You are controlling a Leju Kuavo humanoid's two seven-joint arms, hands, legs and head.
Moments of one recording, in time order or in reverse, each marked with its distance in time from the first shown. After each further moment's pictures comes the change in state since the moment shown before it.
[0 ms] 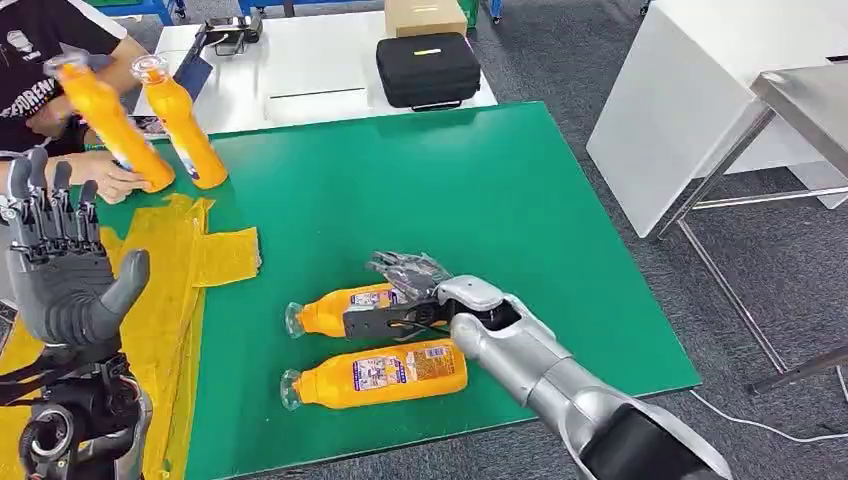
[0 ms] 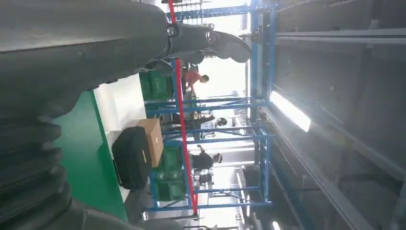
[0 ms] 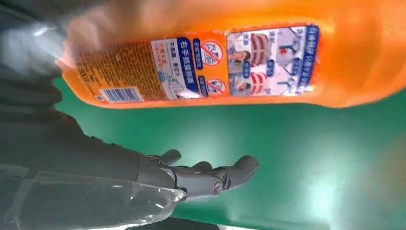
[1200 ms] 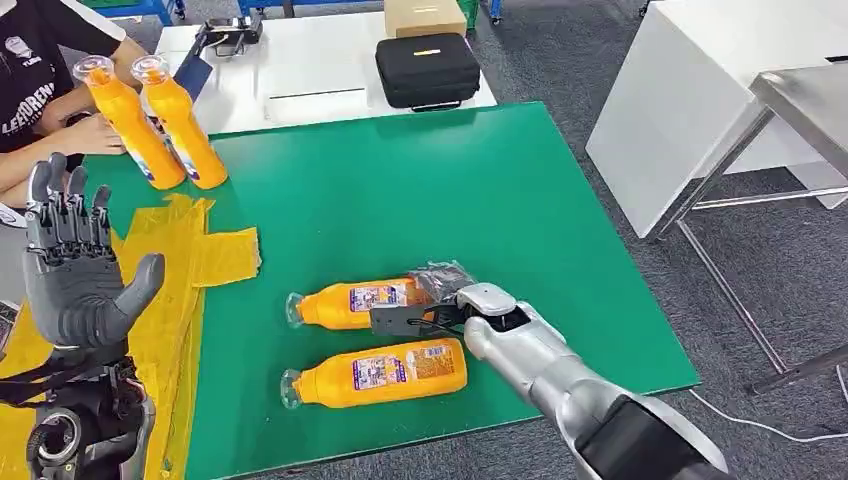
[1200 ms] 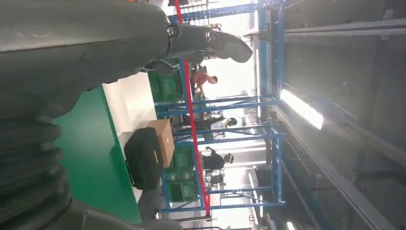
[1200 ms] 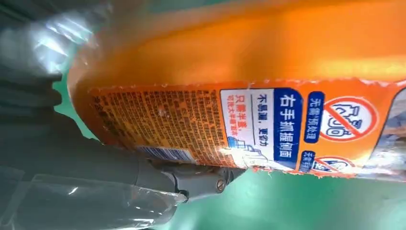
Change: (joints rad) left arm 0.014 -0.012 -0.005 0.000 -0.055 -0.001 0.027; right arm -0.028 0.015 -0.031 0.233 0.079 -0.090 0.048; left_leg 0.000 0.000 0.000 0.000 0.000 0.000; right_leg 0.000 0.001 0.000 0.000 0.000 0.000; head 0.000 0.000
